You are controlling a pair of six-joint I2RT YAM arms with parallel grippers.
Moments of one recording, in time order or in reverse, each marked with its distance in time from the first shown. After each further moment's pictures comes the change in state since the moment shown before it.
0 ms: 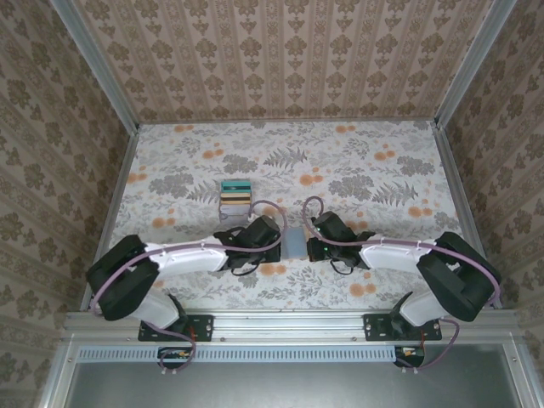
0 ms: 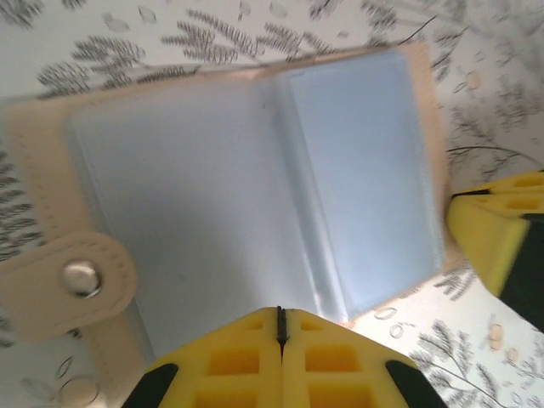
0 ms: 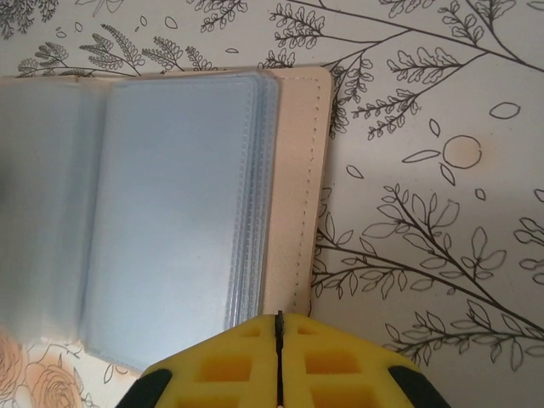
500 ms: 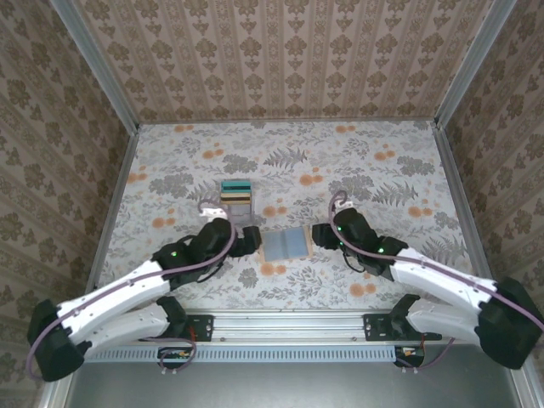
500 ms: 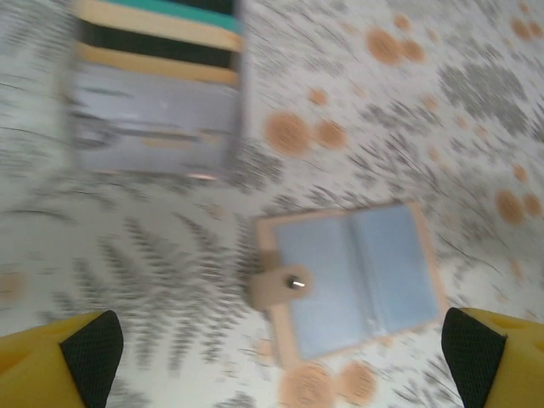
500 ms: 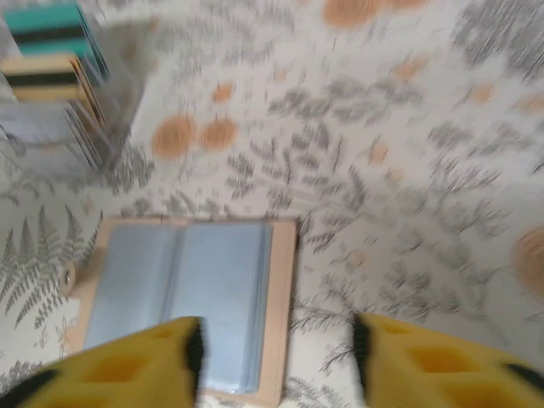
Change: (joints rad) left arm 0.067 -0.596 -0.085 -0.322 -0.305 0.039; right arm 0.000 -0.420 -0.022 -0.122 0.247 -0.027
